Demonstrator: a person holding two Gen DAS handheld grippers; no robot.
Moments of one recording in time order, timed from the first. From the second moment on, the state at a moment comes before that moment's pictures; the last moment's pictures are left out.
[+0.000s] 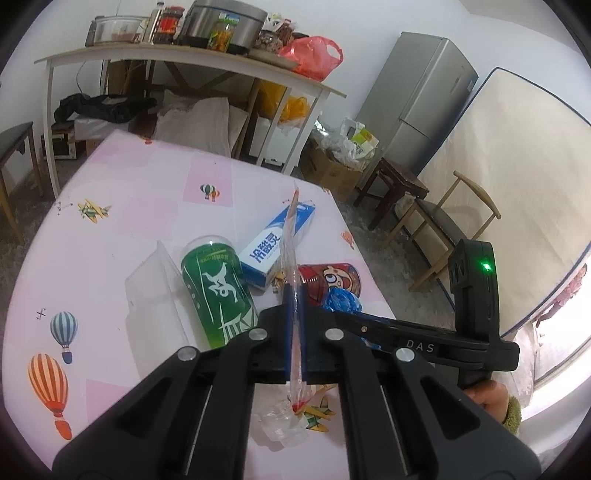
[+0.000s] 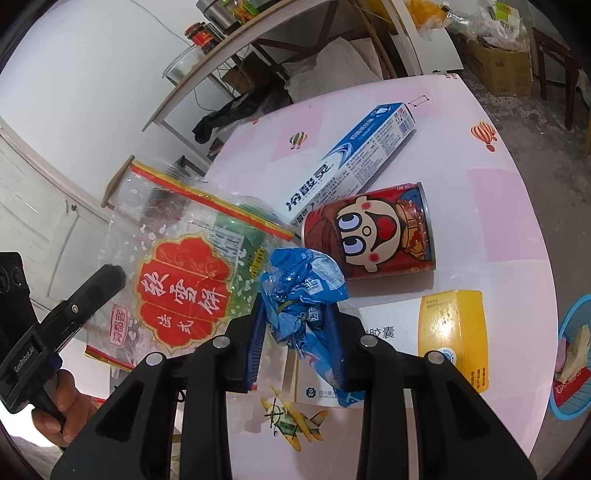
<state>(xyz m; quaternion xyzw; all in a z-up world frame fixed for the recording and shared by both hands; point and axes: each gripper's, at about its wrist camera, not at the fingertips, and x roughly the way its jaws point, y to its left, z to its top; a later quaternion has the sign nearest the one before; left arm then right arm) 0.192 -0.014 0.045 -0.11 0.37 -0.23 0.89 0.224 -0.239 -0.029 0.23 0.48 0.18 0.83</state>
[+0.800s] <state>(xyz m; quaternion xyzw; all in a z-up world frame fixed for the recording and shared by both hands) 0.166 -0.016 0.073 -0.11 0.32 -0.26 0.91 0.180 -0.261 0.000 0.27 0.43 0.18 0.84</state>
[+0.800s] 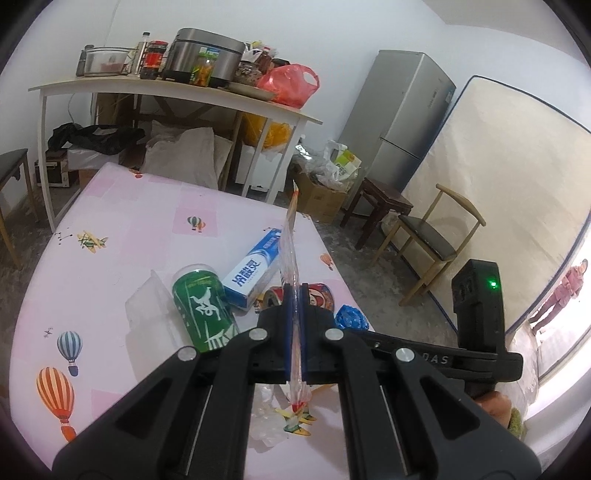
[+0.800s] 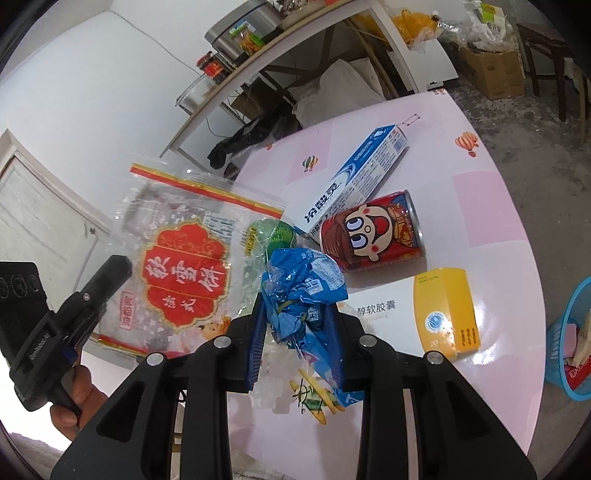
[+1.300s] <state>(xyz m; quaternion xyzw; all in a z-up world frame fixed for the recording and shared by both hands) 0.161 -0.065 0.072 -0.07 0.32 -0.31 0.89 0.134 -0.303 0.011 0.30 0.40 0.13 0.85</state>
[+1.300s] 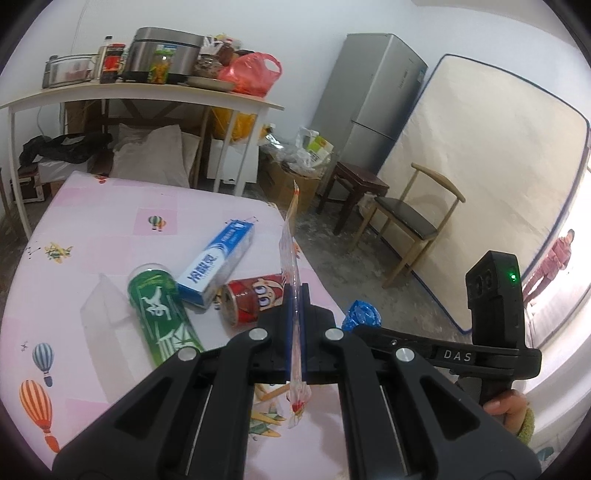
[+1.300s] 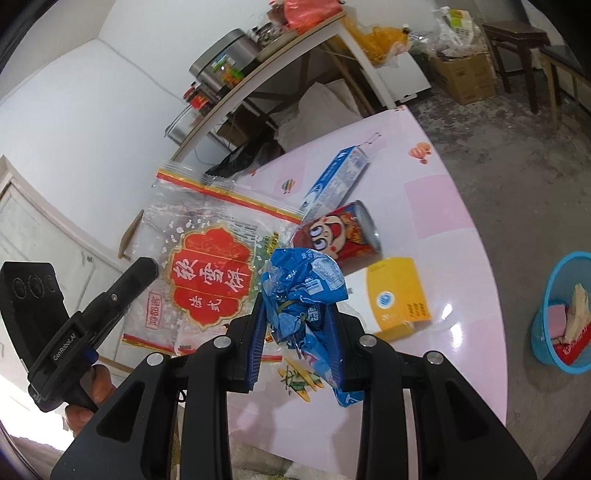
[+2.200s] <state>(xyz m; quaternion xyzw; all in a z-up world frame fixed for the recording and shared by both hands) 0.148 -0.266 0.062 0.04 0.37 -0.48 0.79 -0.001 -0.490 -0.046 0.44 0.32 -0.11 0.83</state>
